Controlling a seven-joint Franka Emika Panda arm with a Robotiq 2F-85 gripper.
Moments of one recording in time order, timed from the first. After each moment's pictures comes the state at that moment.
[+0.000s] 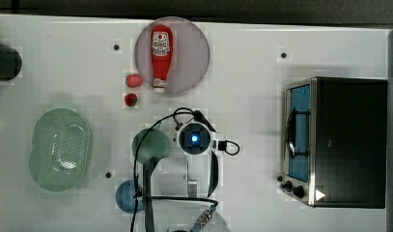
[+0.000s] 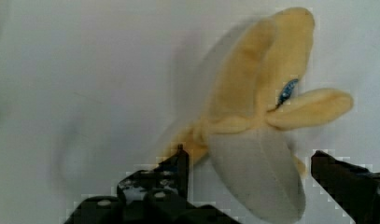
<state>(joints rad) 0.00 0.36 0.04 -2.49 0.00 1.21 0.14</state>
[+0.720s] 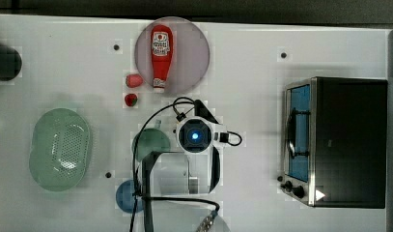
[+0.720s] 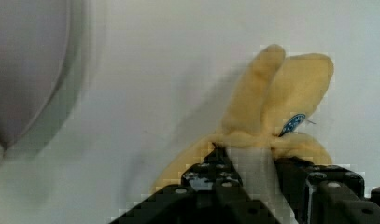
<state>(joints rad) 0.00 0.32 0.03 -2.45 0.00 1.22 0.14</state>
